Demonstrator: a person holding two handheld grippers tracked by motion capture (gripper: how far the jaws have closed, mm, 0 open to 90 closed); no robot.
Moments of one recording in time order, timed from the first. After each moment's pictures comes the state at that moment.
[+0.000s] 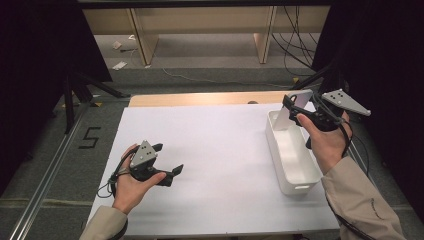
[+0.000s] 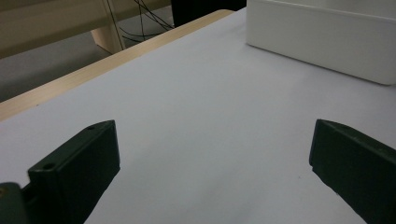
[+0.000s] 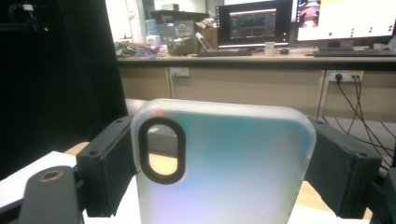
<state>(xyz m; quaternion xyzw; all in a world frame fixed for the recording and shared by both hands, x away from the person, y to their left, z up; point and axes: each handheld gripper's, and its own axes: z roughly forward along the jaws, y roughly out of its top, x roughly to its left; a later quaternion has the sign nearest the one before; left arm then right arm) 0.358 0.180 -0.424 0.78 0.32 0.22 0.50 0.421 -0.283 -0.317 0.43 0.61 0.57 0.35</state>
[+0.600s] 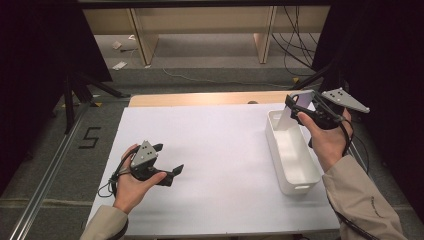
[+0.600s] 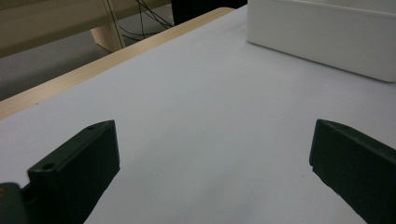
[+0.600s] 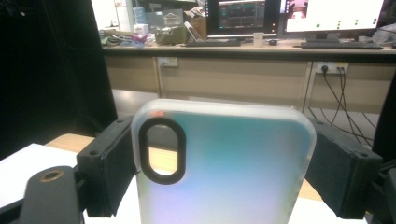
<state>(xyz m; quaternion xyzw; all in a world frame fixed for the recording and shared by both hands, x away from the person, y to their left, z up) 0.360 0.178 -0.426 0.78 0.32 0.22 0.50 0.429 -0.289 -0.320 0.44 0.61 0.54 0.36</state>
